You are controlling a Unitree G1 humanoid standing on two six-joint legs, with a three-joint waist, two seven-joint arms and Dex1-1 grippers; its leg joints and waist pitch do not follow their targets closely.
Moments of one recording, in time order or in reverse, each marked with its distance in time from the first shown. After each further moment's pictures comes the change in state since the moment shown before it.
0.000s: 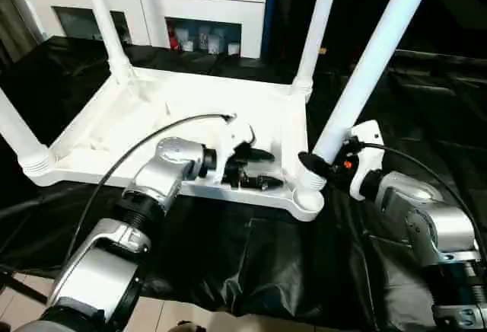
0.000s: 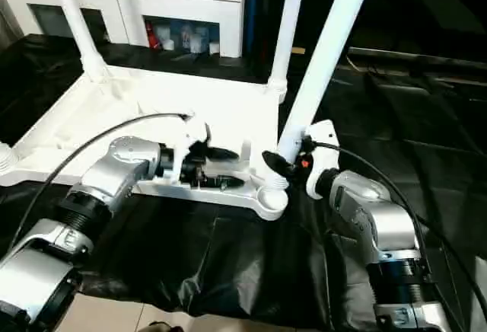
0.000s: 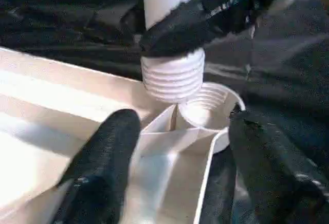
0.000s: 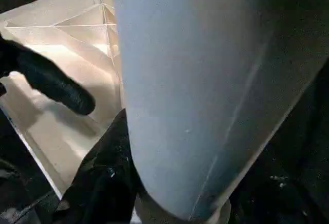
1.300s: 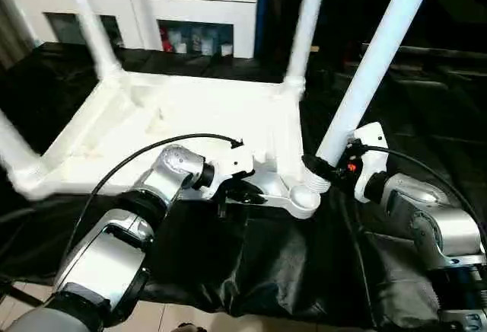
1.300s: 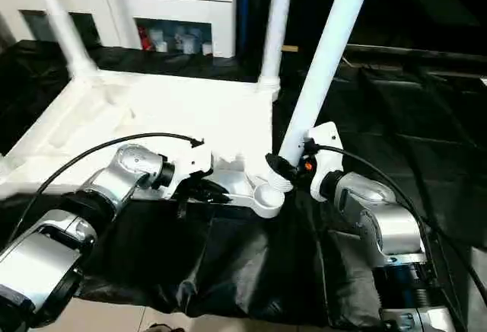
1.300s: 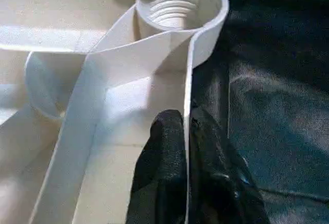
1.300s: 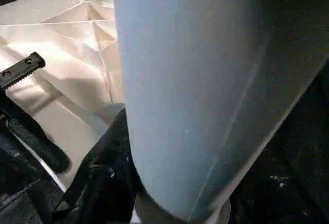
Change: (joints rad) left arm -0.067 -0.012 -0.053 0.291 0.180 -0.206 -0.078; right arm 0.021 -0.019 0.003 -0.027 -0.009 0.001 0.010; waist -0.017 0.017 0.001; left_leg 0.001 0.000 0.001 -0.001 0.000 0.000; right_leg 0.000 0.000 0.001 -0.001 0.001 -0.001
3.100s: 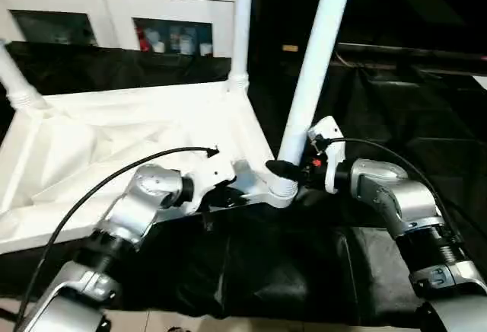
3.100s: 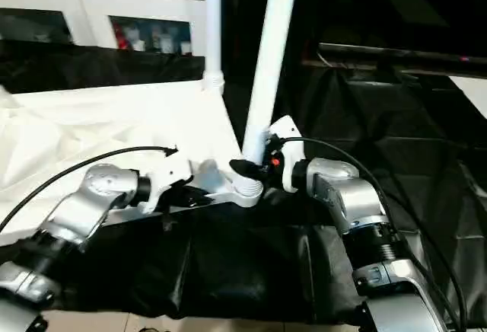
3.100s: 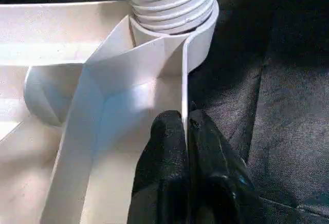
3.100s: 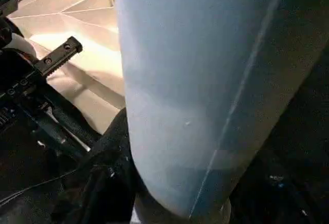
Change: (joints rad) left arm 0.314 0.116 0.055 -0.623 -0.001 0.361 0.167; right arm -0.210 0.060 0.120 0.321 -0.050 -0.094 0.259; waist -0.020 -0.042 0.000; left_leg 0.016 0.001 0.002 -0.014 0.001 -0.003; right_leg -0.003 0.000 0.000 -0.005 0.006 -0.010
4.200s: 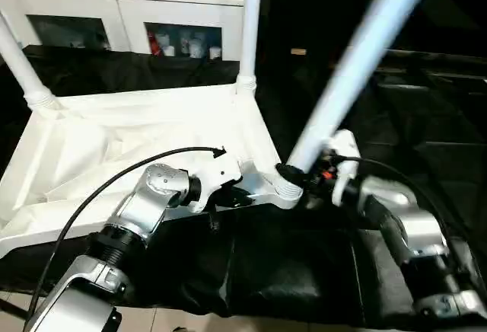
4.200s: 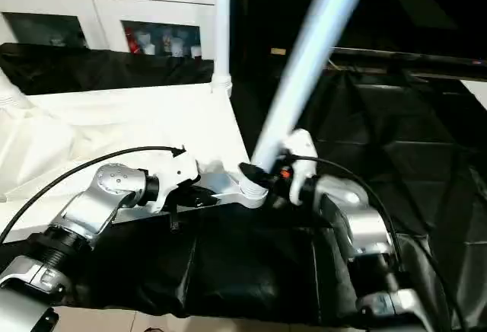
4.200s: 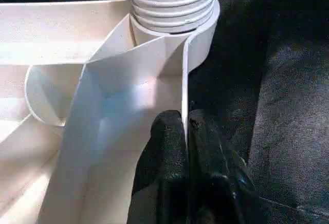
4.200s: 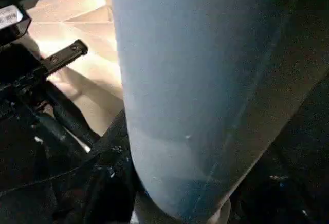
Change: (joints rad) left arm -0.025 -0.018 -0.008 0.072 -0.002 -0.042 -0.005; right arm 0.120 0.006 -0.003 -0.056 -0.041 -0.173 -0.017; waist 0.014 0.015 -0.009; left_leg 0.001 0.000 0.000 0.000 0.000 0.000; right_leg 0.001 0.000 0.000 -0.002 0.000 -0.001
